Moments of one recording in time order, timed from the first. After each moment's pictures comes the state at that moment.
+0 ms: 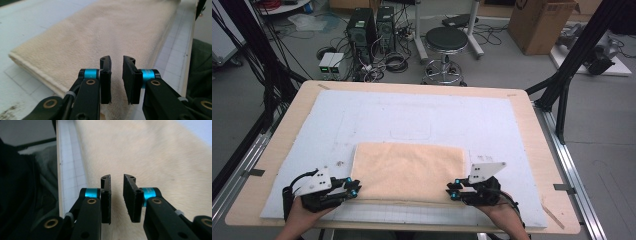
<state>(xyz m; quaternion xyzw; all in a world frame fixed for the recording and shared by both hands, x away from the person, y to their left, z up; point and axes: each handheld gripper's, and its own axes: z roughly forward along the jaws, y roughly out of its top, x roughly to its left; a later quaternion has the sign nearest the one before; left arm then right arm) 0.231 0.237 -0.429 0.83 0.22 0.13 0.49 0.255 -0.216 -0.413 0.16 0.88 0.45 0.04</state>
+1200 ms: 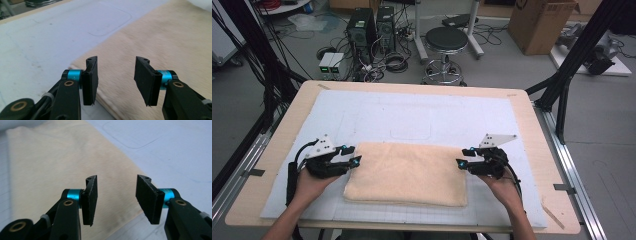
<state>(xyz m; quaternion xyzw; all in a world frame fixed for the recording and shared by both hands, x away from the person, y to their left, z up) 0.309 0.245 -0.412 0.79 0.32 0.19 0.49 0.322 -0.246 -0.399 0.29 0.84 0.45 0.10</state>
